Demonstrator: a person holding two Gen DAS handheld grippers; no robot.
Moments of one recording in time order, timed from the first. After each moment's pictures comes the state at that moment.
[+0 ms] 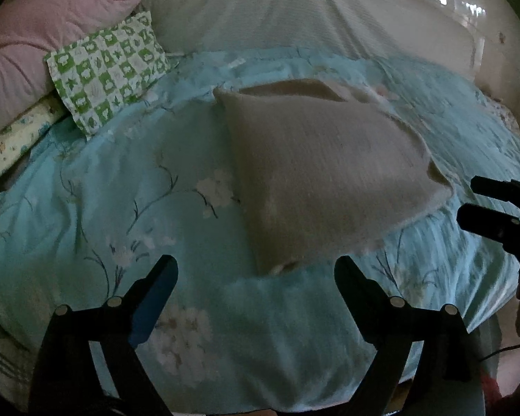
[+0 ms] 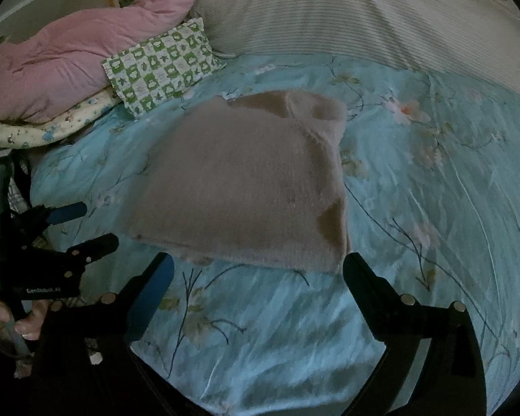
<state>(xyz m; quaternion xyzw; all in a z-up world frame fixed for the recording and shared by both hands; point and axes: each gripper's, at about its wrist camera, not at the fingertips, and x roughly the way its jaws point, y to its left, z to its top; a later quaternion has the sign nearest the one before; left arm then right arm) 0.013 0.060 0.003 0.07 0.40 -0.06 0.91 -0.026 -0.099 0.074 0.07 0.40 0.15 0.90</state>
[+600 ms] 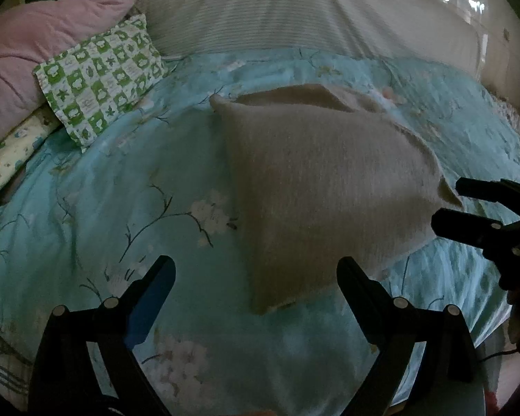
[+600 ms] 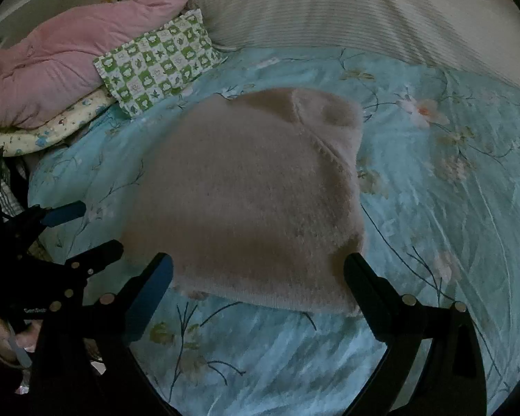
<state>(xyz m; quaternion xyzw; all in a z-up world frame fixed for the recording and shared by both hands) 0.042 0.052 0.007 0.08 0.40 -0.05 0.91 0.017 -0.091 0.068 0.08 0.42 0.16 0.89</state>
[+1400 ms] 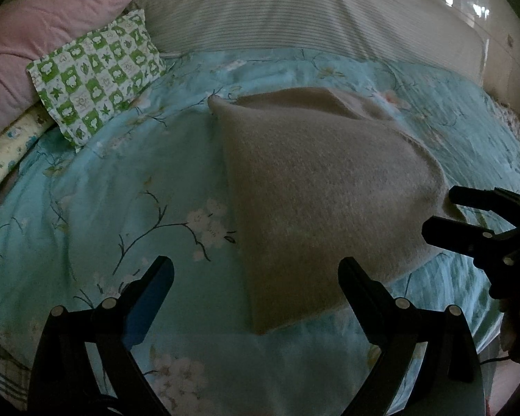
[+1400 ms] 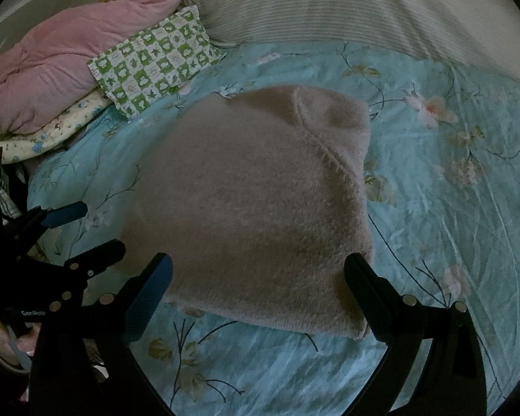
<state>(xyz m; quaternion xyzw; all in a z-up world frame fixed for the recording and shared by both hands) 0.060 0.054 0.007 0.07 0.41 -0.06 0.91 0.032 -0.082 0.064 0.09 0.43 0.16 0.88</state>
